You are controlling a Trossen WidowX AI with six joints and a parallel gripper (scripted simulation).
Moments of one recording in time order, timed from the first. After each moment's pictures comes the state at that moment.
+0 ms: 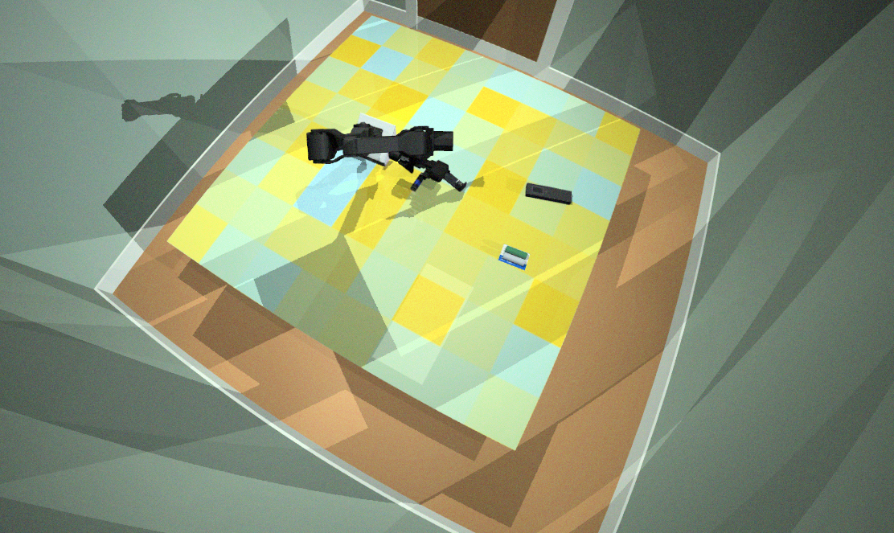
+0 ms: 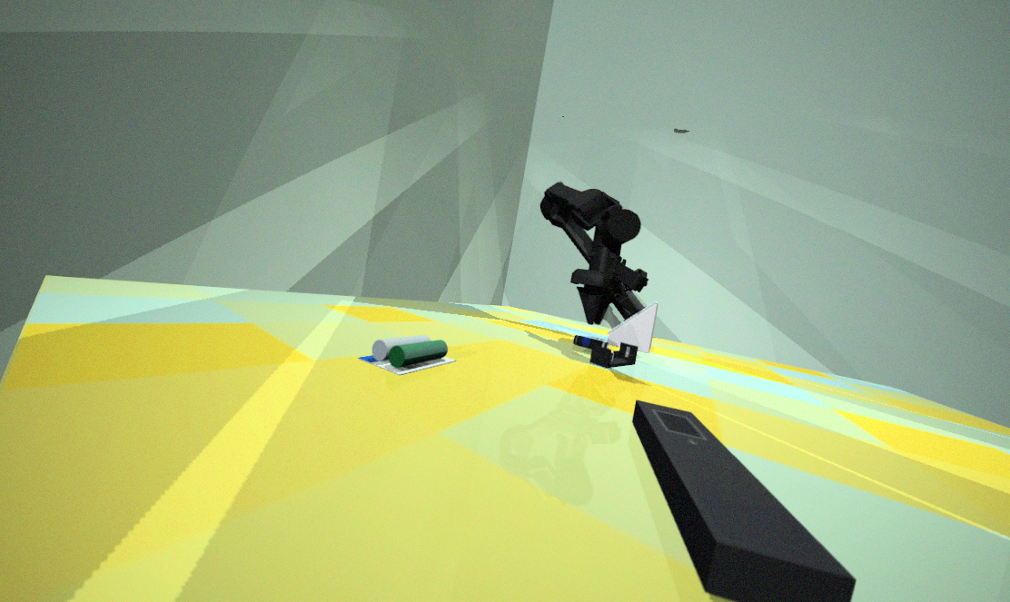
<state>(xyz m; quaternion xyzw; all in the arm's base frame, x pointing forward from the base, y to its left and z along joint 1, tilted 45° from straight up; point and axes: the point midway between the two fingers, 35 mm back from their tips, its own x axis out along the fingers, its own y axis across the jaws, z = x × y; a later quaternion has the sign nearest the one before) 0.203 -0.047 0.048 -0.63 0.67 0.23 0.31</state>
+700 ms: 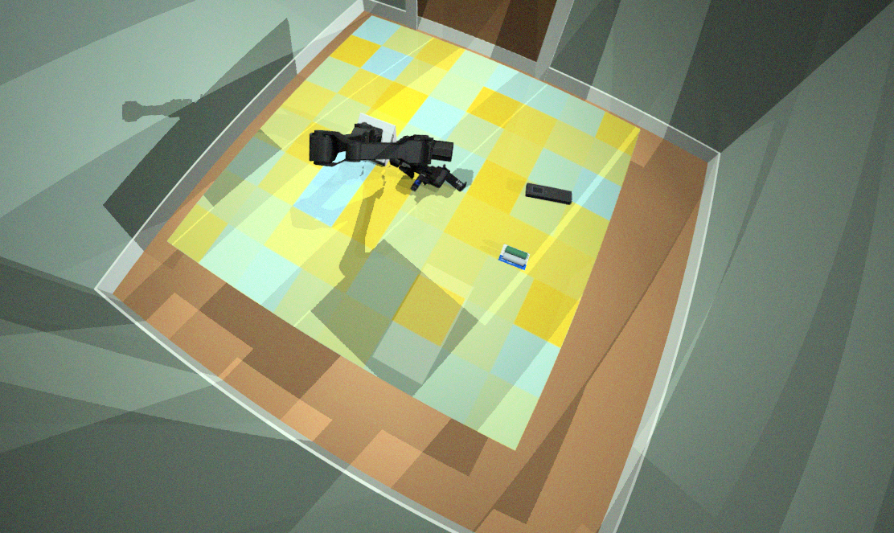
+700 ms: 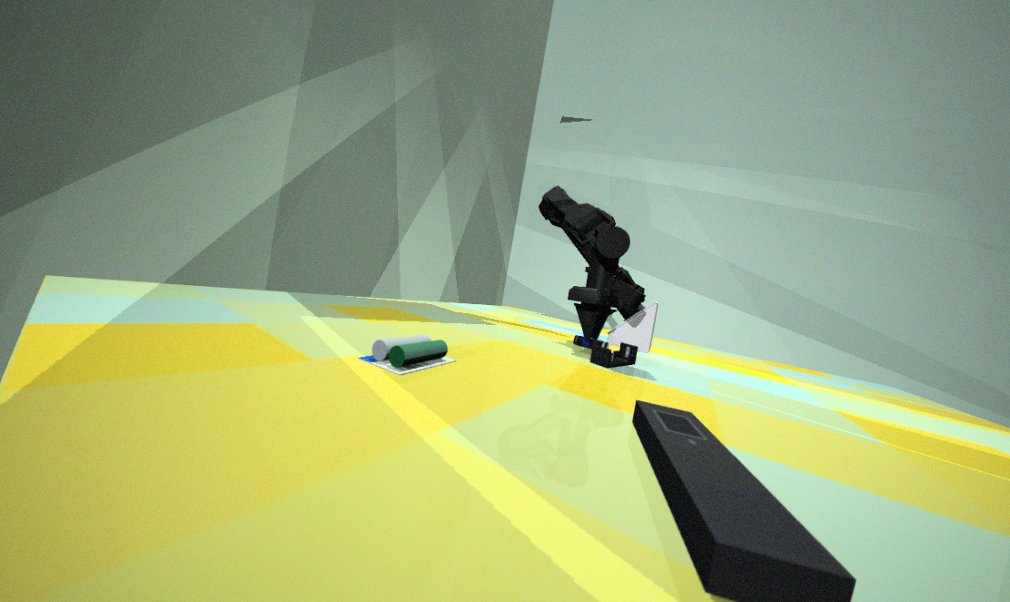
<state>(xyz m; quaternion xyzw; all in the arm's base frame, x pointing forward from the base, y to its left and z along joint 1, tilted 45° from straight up) 0.203 -0.070 0.025 -0.63 0.67 0.23 0.31</state>
